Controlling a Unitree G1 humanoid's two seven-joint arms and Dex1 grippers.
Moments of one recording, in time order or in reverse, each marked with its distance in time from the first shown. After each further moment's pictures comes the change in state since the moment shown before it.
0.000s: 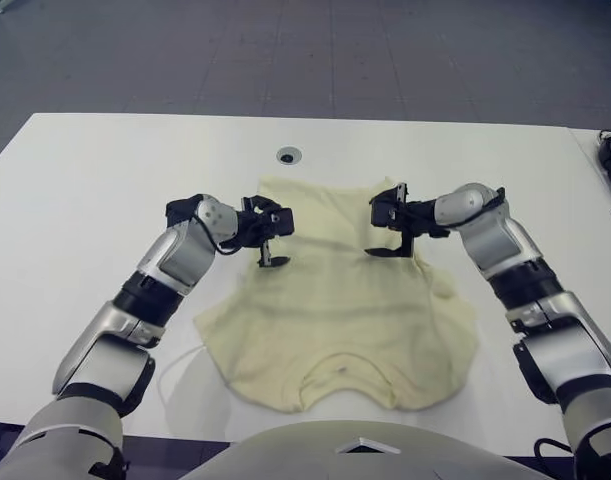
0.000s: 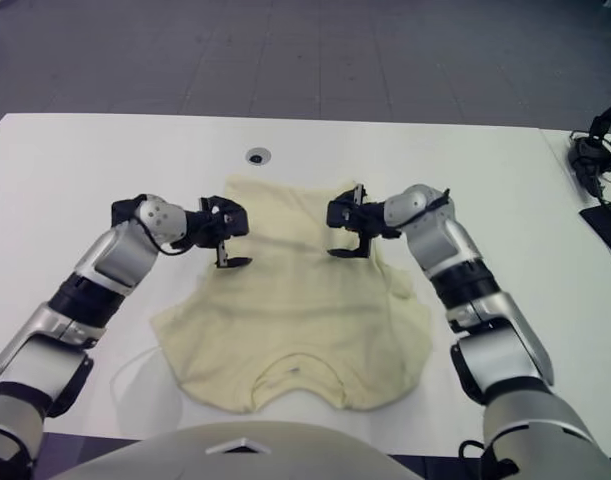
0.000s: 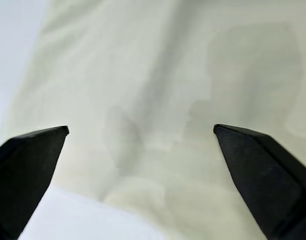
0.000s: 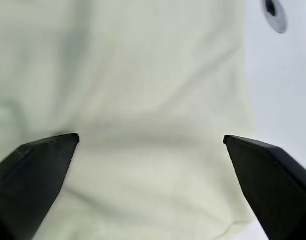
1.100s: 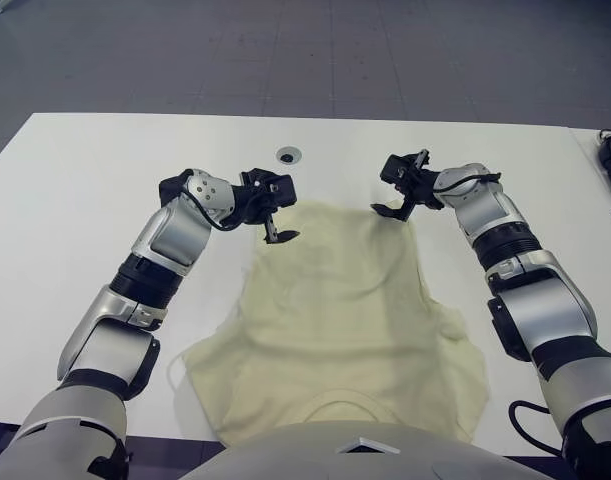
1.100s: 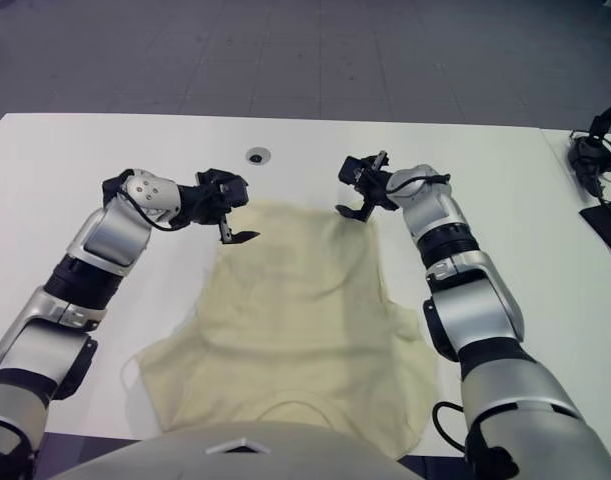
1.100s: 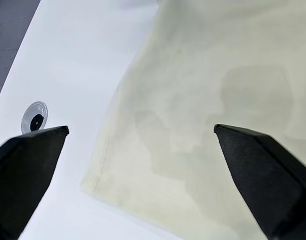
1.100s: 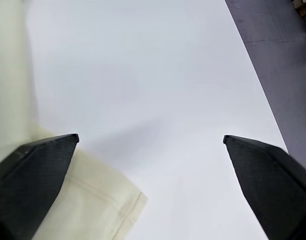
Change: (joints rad) left arm -0.116 -0.069 0.067 0.123 -0.092 0.012 0.111; right arm -0.297 0.170 -0.080 0.649 -0.010 -0.104 -0.385
